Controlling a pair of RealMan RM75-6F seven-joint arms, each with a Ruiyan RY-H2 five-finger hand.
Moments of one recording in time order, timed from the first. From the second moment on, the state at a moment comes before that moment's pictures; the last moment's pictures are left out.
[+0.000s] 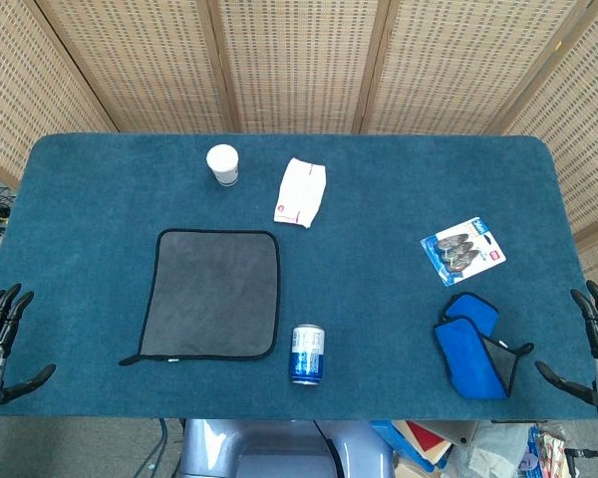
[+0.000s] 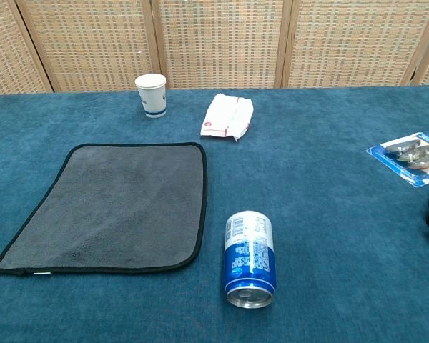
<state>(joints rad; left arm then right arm) 0.01 -1.07 0.02 -1.74 1.66 1.64 0.08 -0.02 -1.08 0.08 -1.60 -1.62 1.70 0.16</state>
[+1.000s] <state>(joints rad) -0.44 -1.20 -0.09 -1.35 1.88 1.31 0.11 0.02 -1.11 0.11 -1.58 -1.55 1.62 0.09</state>
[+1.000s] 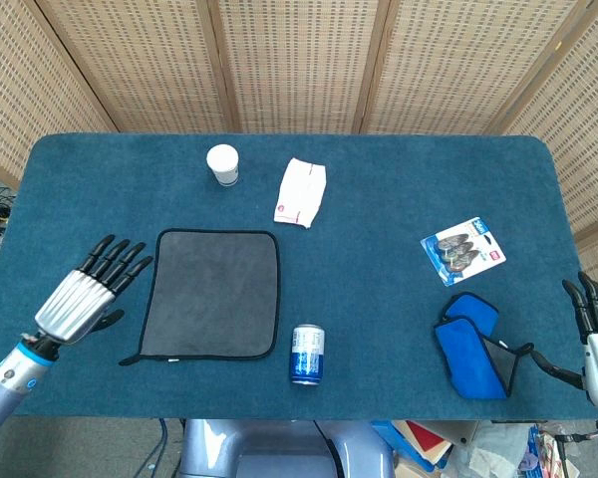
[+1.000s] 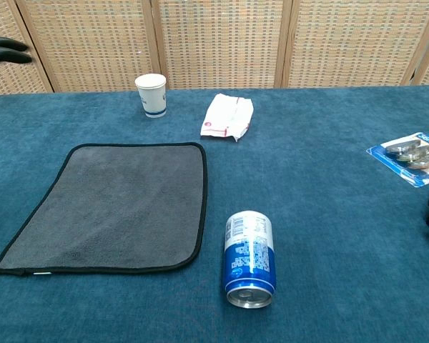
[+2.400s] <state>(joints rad) -1.14 -1.62 -0.05 -1.06 1.87 0.61 0.23 0.05 -1.15 0.18 -1.48 -1.33 1.50 0.05</state>
